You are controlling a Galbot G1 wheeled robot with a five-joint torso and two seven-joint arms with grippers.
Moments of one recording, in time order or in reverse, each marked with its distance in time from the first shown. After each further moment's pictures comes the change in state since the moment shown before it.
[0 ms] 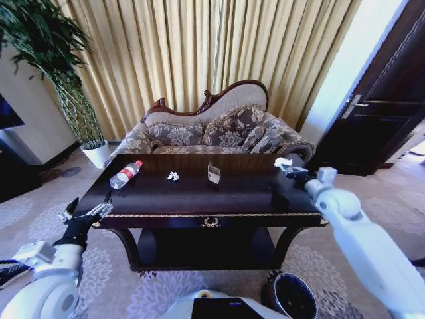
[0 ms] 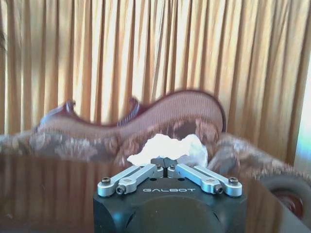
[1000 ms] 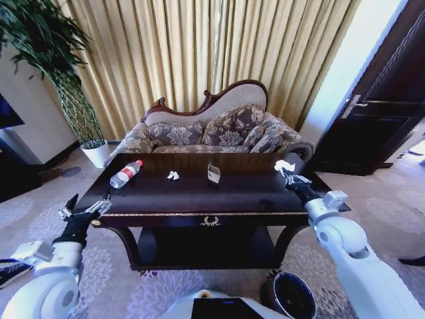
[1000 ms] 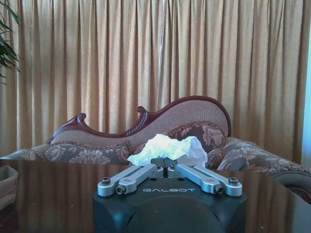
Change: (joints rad) left arm -0.015 0.010 -0.003 0.020 -0.018 -0.029 0.027; right arm -0.167 0.101 0.065 0.196 -0.025 -0.020 0.033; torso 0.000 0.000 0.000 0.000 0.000
